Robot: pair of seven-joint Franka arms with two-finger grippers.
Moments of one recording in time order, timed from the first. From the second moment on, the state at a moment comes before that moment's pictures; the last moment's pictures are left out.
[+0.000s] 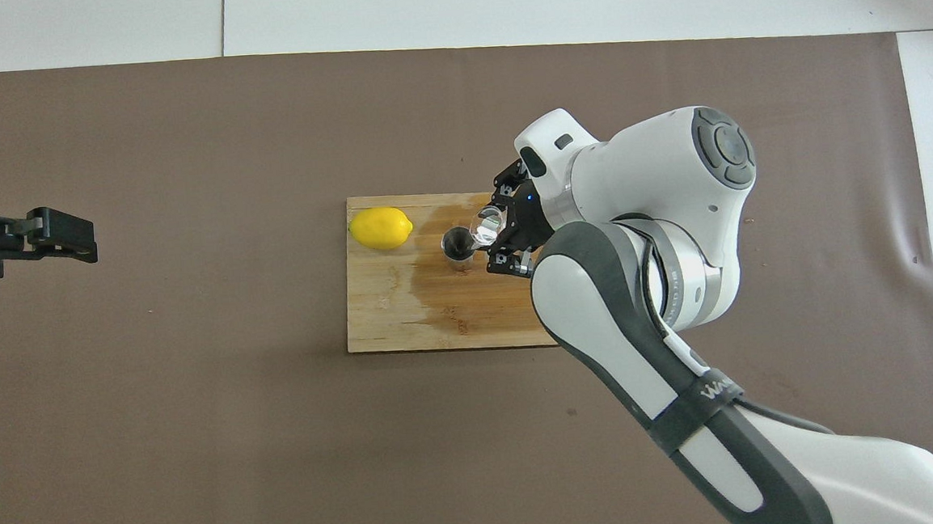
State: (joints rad) left arm -0.03 0.01 -0.04 -1.61 0.02 1.59 -0.12; right arm 0.45 0.30 -0.03 -1.74 0.56 2.21 -1.27
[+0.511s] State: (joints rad) left arm -0.03 0.01 -0.04 -1.61 0.02 1.59 -0.12; right arm 0.46 0.31 -0.02 -1.71 0.44 2.20 -1.15
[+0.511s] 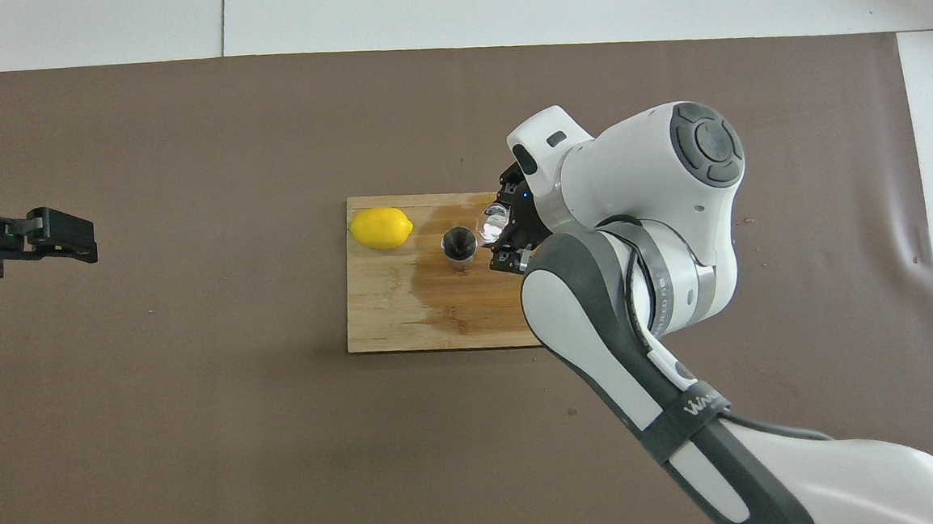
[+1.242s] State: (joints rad) left arm -0.03 0.01 -0.04 -1.61 0.02 1.59 -0.12; right arm 0.49 0.33 -0.02 -1.68 0.35 2.11 -1.09
